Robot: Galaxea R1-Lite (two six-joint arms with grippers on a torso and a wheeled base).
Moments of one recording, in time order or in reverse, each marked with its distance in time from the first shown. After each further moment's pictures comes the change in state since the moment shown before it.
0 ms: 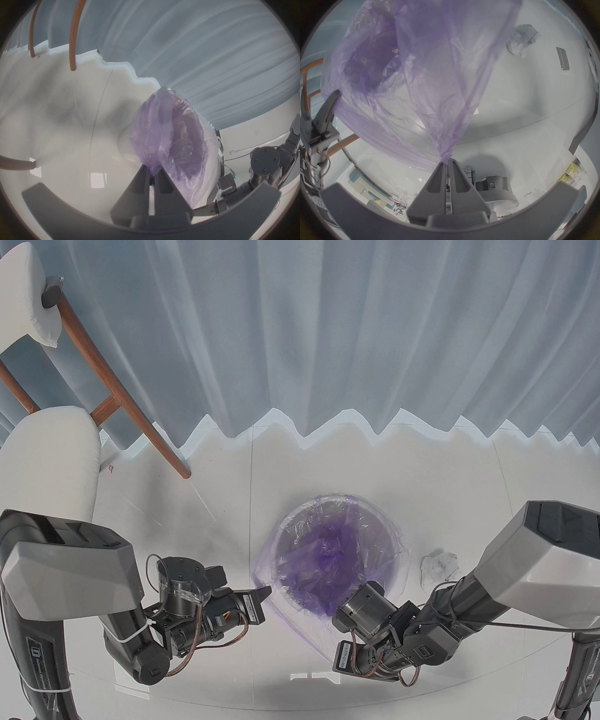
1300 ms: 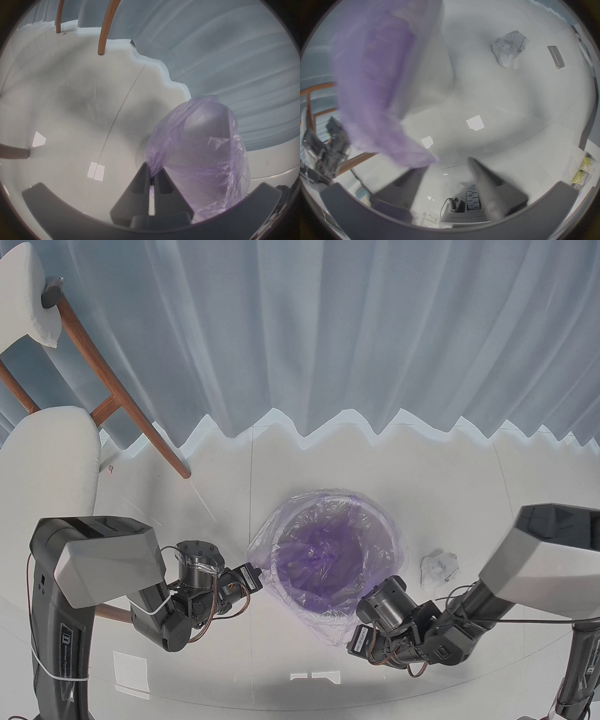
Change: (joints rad) left arm 0.108 0.187 -0.307 0.169 0.055 -0.182; right arm -0.077 0.015 0.132 -0.286 -0.098 0.020
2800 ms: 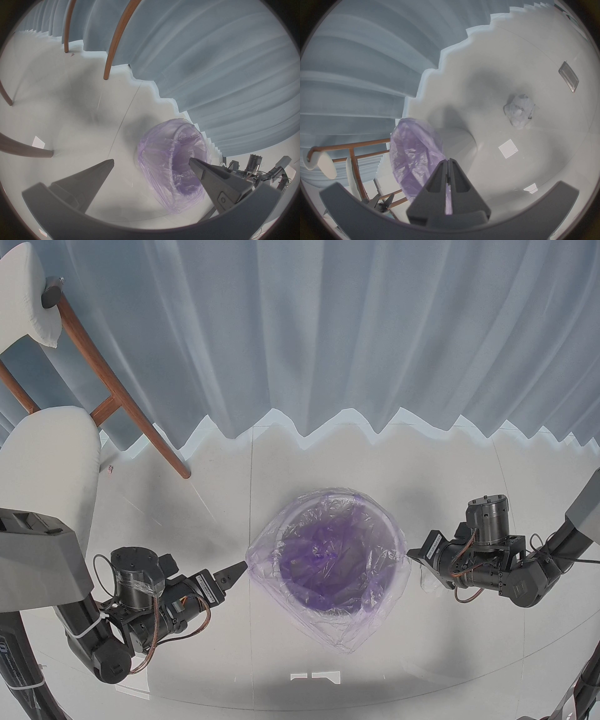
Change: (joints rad) left arm -0.012 -0.357 0.447 -0.166 0.041 -0.001; right arm -0.384 -0.235 0.126 -0.402 0.206 -0.153
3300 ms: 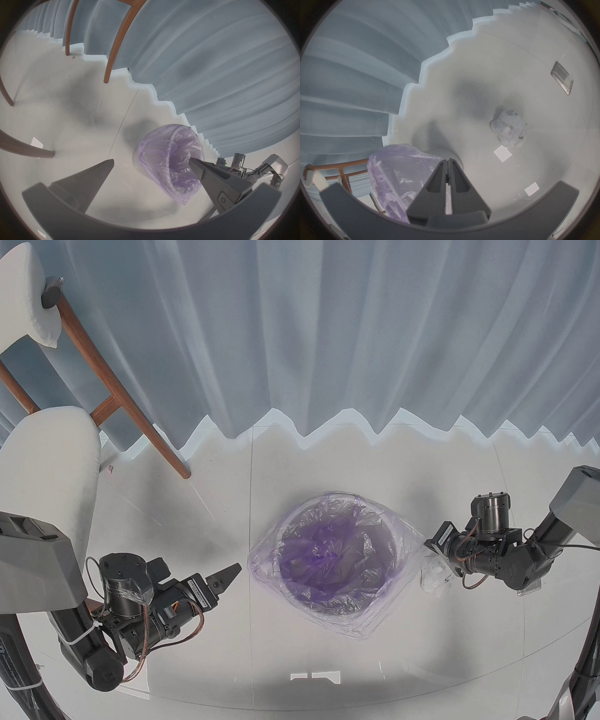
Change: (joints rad) left arm 0.002 -0.020 0.080 -0.092 0.000 0.000; right arm -0.147 0.143 -0.111 -0.014 0.000 -0.003
